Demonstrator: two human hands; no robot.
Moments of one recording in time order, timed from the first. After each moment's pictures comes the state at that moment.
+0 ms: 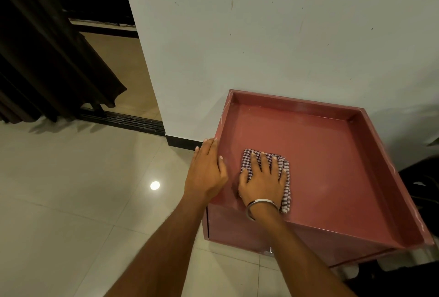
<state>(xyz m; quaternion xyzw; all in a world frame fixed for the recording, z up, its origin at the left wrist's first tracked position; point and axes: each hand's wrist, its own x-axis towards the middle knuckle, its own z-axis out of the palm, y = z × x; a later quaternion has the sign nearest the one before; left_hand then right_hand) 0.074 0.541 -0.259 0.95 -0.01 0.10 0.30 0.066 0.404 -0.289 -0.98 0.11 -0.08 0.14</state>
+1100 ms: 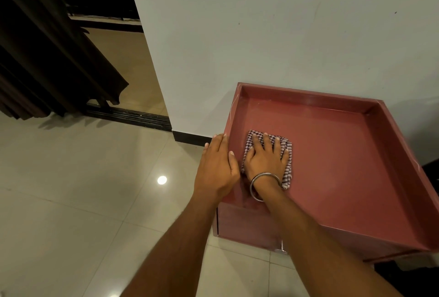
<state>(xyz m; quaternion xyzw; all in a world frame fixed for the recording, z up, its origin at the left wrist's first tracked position) 0.074 0.542 -0.258 0.95 -0.01 0.07 0.32 0.119 0.423 -0.289 -0.98 0.11 -0.06 0.16</state>
